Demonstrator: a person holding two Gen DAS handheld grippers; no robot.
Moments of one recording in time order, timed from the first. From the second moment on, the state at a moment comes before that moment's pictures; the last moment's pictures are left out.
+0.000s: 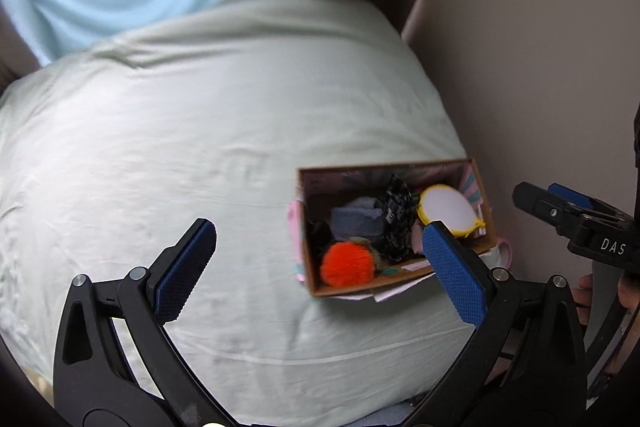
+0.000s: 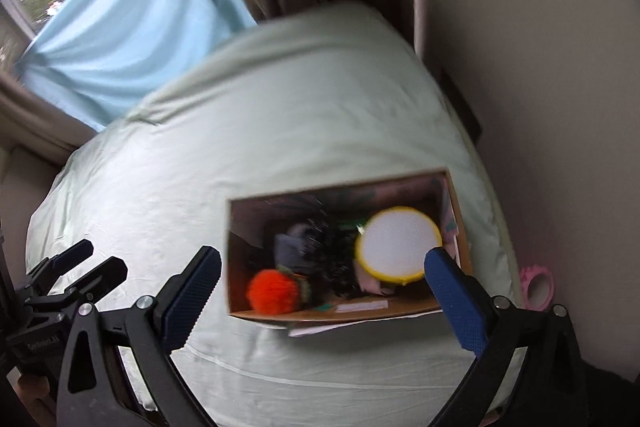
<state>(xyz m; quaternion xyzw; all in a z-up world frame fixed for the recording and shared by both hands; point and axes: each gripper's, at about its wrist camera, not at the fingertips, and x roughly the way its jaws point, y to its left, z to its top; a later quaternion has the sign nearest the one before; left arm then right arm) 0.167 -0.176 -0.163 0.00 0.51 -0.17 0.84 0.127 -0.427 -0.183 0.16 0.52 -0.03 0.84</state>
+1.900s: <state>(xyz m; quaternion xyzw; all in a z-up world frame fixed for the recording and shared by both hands) 0.020 -0.042 0.007 -0.01 0.25 -0.04 0.97 0.024 -0.291 -0.011 0.02 0.28 -0.01 0.96</state>
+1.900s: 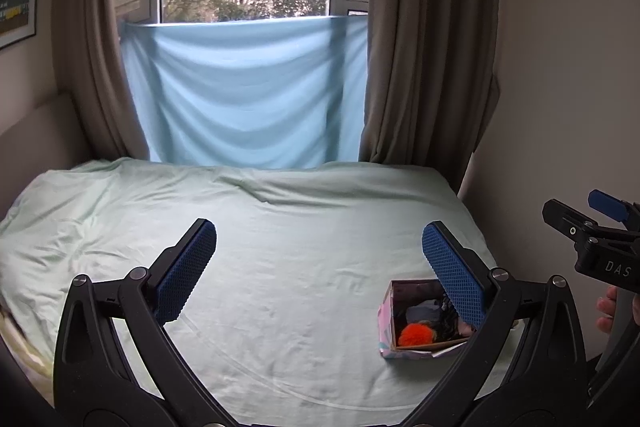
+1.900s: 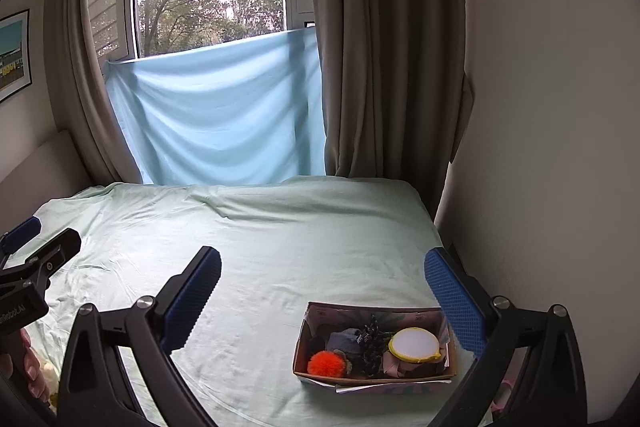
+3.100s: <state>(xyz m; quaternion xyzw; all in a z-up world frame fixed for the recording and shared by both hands) 0.012 -0.047 0.009 -0.01 0.24 -0.03 0.97 0.023 -0.294 -0.005 0.01 0.26 -0.01 0.97</state>
